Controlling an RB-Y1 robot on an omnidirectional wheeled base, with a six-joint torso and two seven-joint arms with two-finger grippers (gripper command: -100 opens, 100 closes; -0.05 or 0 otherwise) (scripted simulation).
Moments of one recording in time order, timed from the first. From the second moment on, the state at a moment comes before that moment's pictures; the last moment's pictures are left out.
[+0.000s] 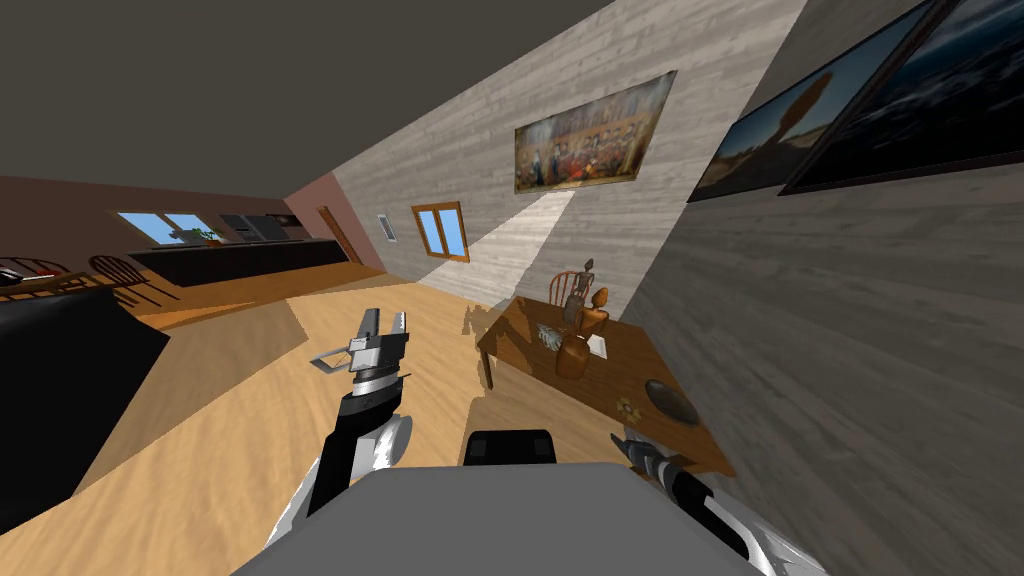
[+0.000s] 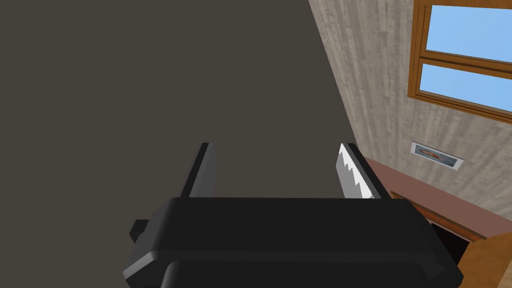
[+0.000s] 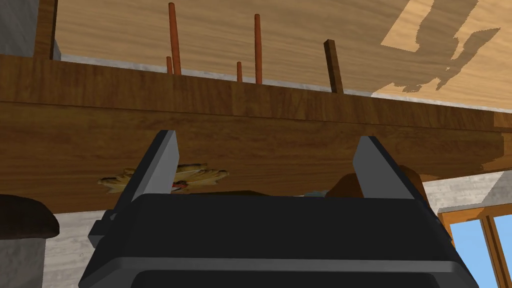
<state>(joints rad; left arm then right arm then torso) 0.51 0.02 0.07 -2.22 0.05 -0.60 0.02 0.31 -0.73 0.35 -0.86 0.42 -0.37 0.31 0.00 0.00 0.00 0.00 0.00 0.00</state>
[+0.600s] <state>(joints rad) 0.51 0.02 0.07 -2.22 0.05 -0.60 0.02 0.26 -0.78 0.38 -0.62 0.46 -0.40 0.38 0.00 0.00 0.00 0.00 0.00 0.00</state>
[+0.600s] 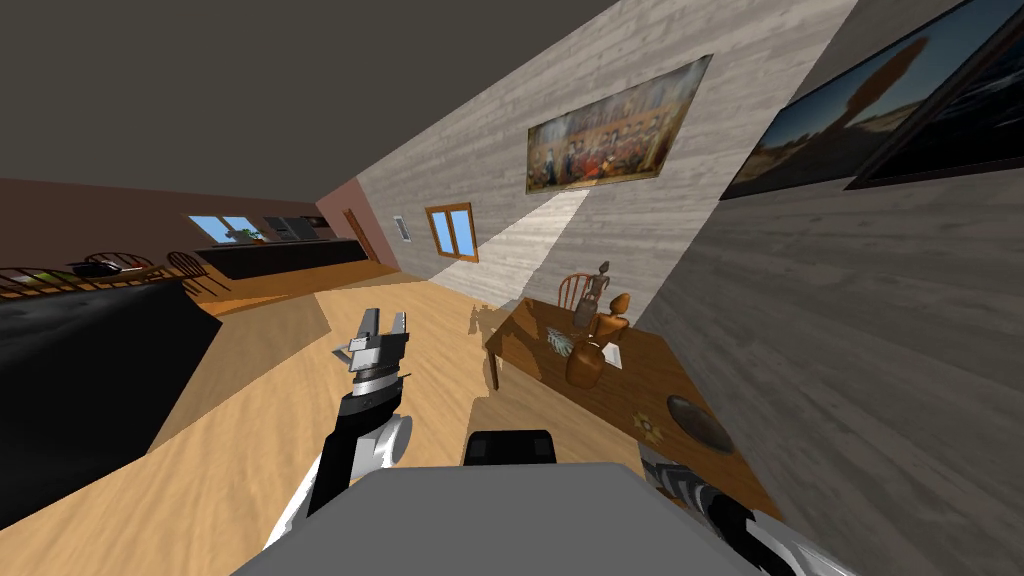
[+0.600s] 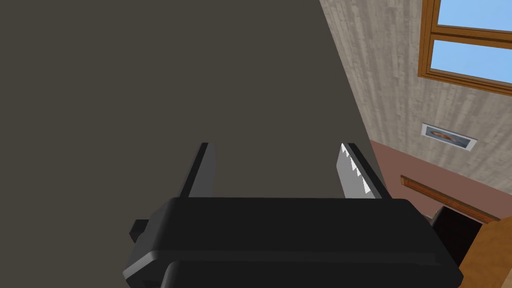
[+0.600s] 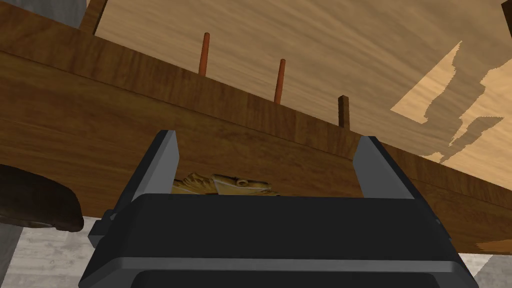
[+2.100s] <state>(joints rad) 0.51 0.02 0.07 -2.22 0.05 -0.60 0.02 0.20 -0.83 0.42 -0.46 0.50 -0.39 0.42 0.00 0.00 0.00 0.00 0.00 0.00</state>
